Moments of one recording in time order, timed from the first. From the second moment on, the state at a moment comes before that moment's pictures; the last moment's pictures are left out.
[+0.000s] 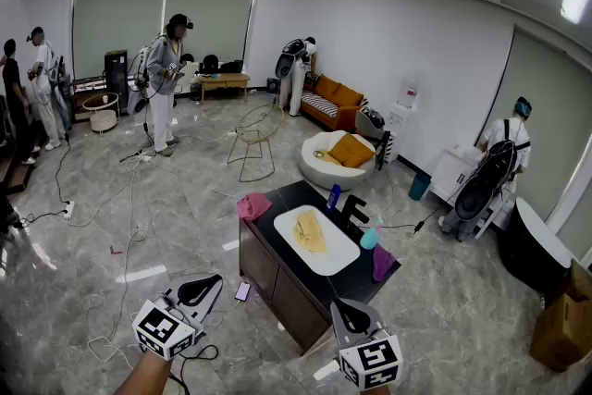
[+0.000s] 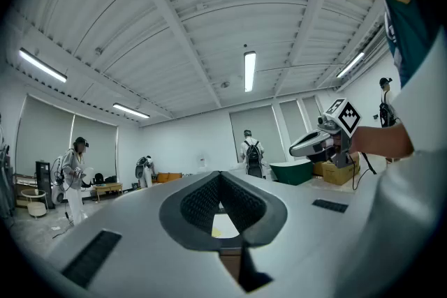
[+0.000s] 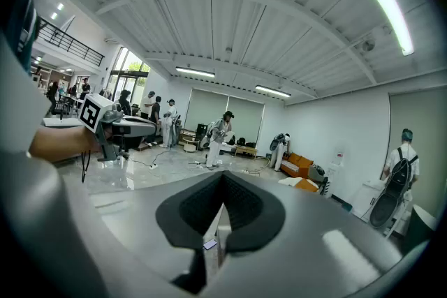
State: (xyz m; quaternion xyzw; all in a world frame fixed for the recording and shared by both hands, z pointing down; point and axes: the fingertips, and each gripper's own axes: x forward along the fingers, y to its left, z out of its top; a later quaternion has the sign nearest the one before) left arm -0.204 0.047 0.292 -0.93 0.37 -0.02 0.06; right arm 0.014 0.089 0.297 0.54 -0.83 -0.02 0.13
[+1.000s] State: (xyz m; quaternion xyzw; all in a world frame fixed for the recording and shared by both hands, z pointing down) left arm -0.285 0.000 0.302 -0.94 0.35 -0.01 0.05; right arm -0.068 0.043 0.306 0.56 -0.82 -0.01 0.12
